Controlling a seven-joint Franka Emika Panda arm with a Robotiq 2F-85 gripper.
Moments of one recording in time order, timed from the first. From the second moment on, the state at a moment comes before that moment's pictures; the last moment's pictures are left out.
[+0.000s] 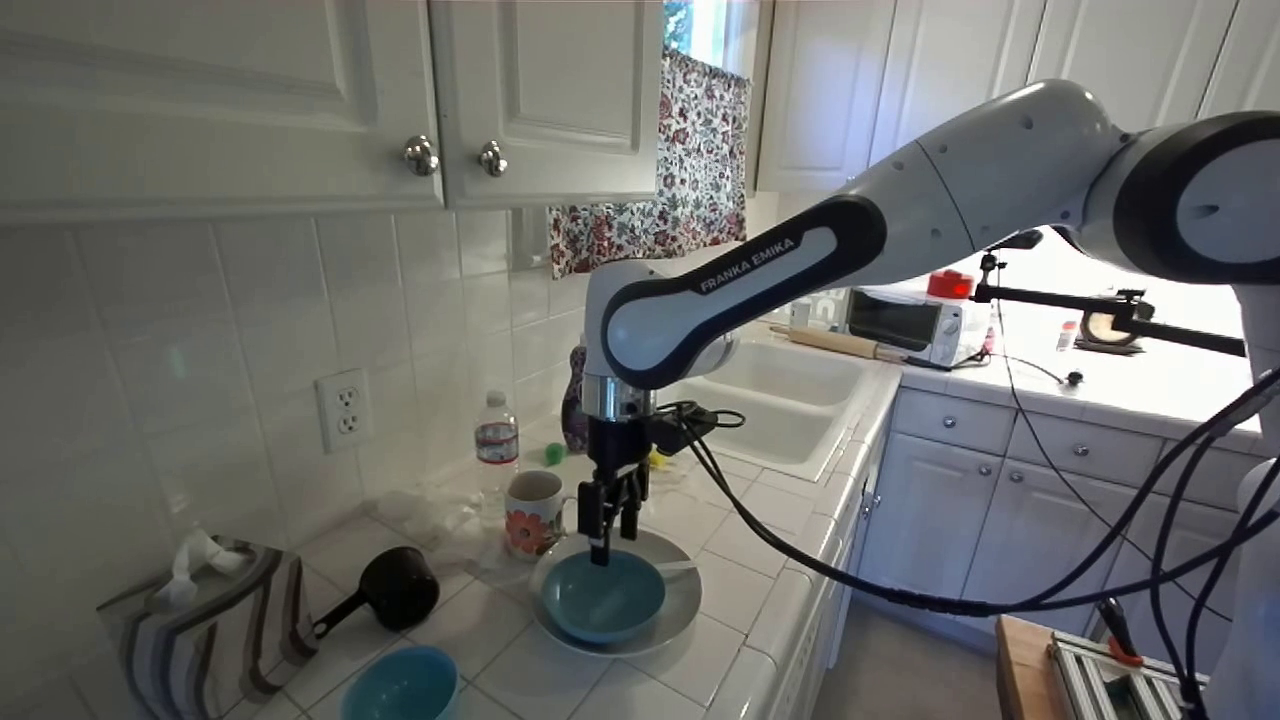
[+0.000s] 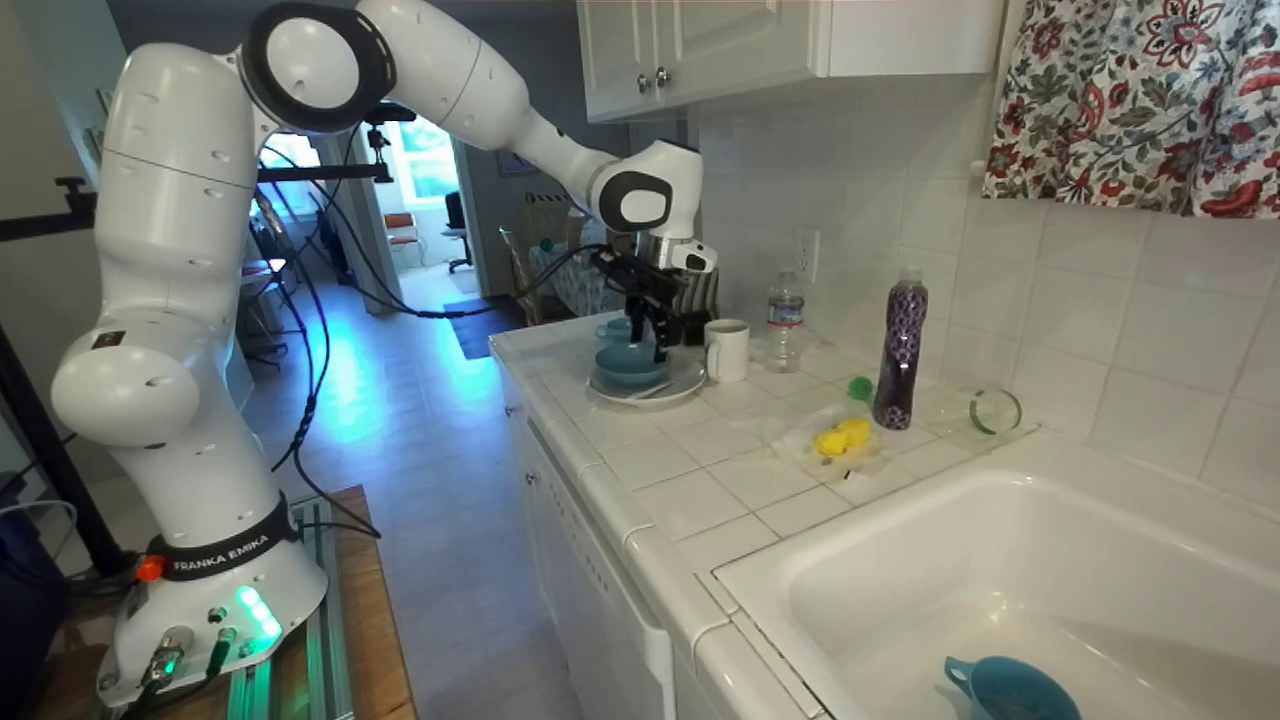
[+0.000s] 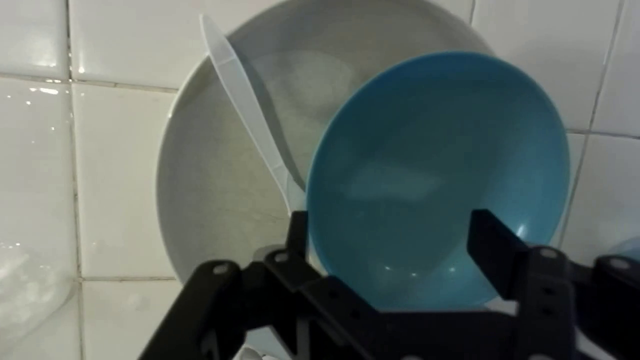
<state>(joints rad) -0.02 0.41 0.05 -1.76 0.20 2.08 -0.07</state>
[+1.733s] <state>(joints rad) -0.07 0.47 0.04 -1.74 0.24 2.08 -0.07</state>
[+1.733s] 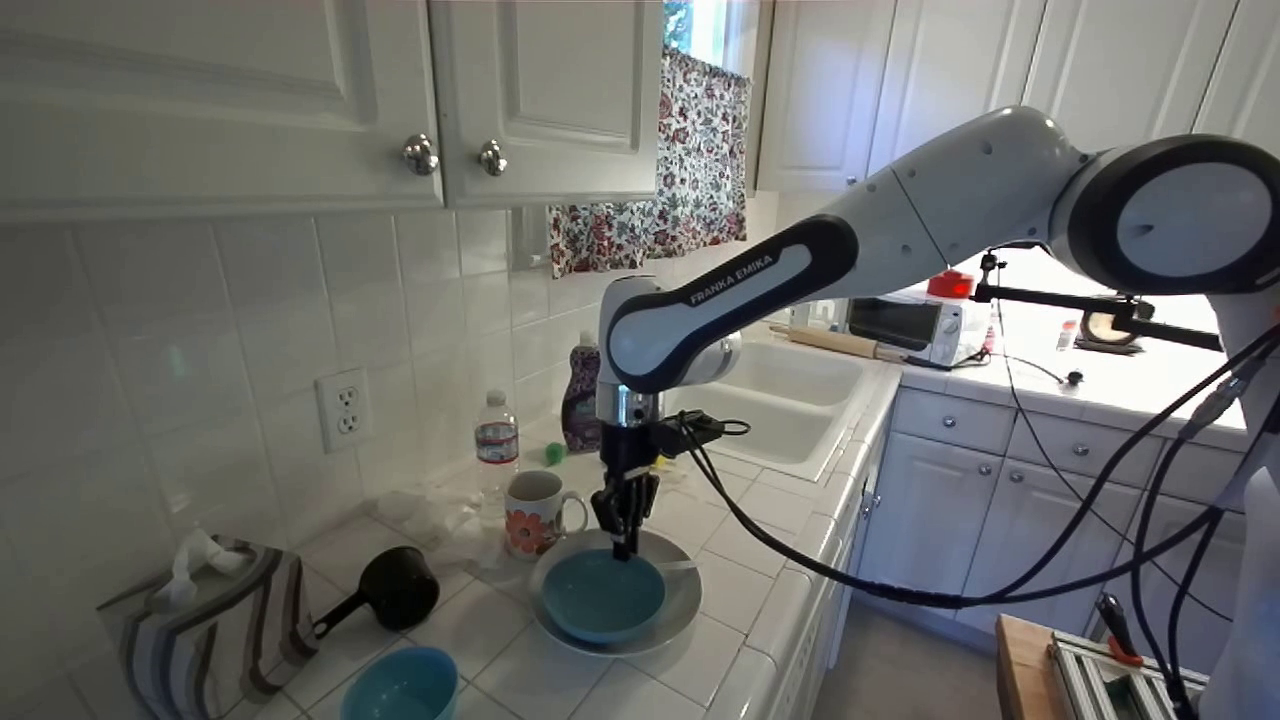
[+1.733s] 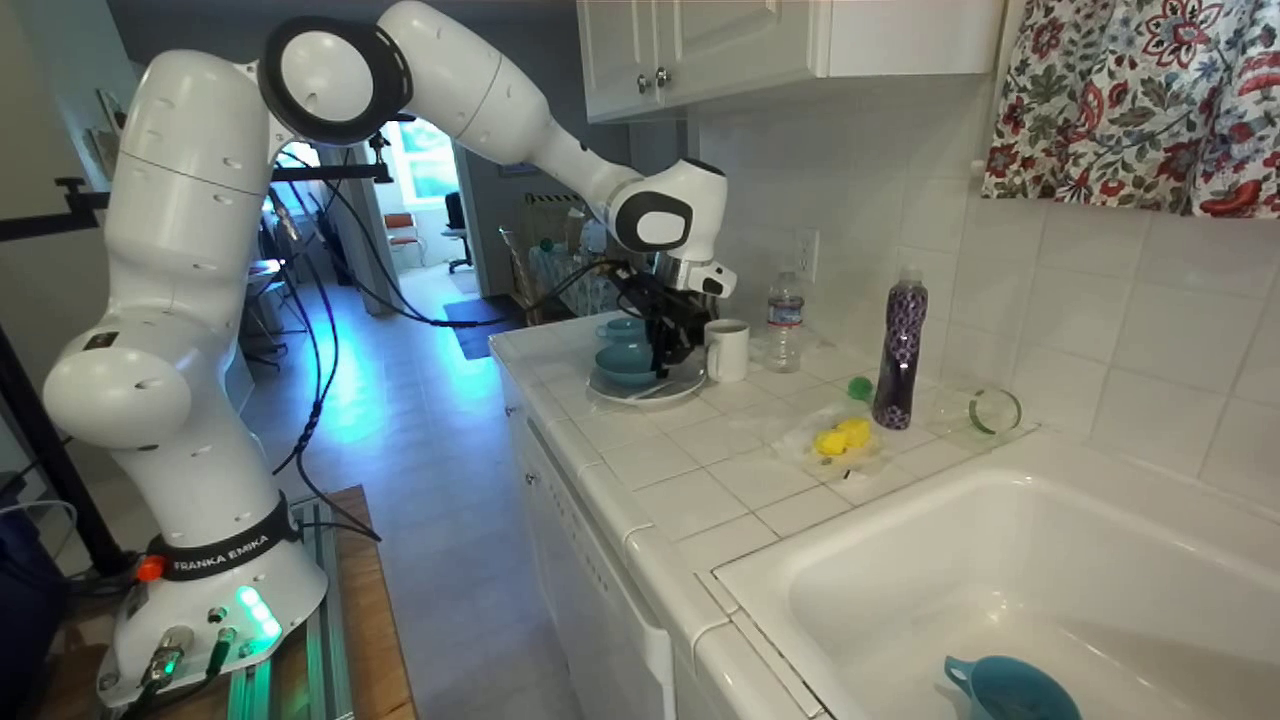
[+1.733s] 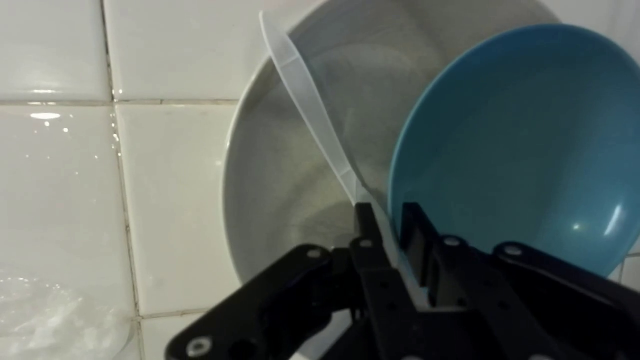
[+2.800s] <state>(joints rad) -0.06 0.39 0.05 -1.75 0.24 2.08 -0.10</state>
